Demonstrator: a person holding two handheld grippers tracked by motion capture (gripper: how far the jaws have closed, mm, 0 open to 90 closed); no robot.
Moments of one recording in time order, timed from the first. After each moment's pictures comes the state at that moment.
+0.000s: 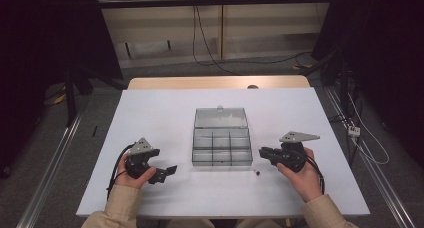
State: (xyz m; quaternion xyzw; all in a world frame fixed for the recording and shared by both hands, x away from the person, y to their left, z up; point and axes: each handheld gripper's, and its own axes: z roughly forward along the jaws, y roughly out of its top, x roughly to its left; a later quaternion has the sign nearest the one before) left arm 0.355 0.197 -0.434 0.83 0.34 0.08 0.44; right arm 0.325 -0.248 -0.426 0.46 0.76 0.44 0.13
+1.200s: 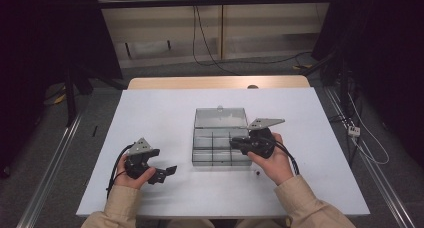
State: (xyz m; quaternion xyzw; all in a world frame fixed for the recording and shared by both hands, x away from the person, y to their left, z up) left arm 0.354 0.198 -0.433 0.83 0.34 0.08 0.44; right arm 0.362 -0.174 -0.403 0.39 0.80 0.45 0.10
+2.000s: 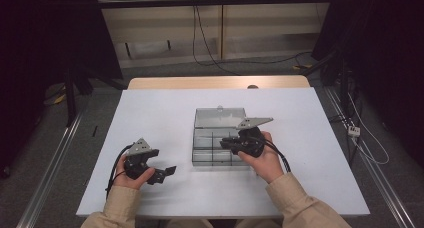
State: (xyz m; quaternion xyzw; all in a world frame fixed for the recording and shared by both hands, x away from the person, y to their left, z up) left arm 0.353 0.200 -0.433 0.83 0.34 0.08 0.44; right arm 0.368 -0.149 -0.403 0.37 0.81 0.45 0.09
